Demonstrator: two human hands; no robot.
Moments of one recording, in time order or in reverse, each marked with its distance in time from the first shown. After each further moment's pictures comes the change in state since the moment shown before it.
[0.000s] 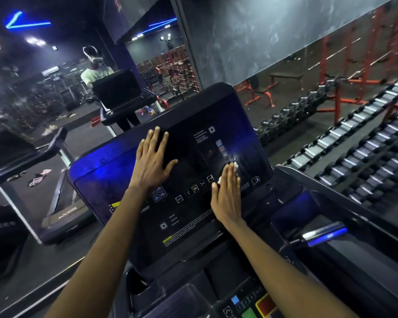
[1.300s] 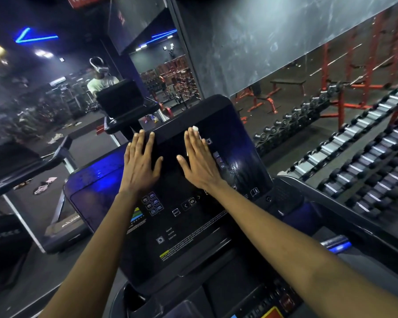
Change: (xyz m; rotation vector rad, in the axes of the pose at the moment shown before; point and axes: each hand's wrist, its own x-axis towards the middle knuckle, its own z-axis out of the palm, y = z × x) left_hand 0.022 -0.010 -0.013 -0.050 0.087 -0.099; right_hand 0.121 -0.074 -0.029 -0.011 0.006 -0.476
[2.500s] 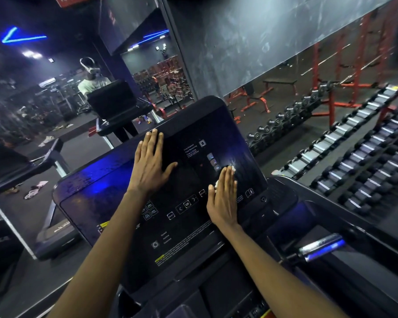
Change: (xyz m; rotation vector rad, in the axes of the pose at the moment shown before) left_hand 0.013 0.034 0.012 0.091 -0.063 0.096; right_hand -0.115 0.029 0.023 0.050 0.070 0.487
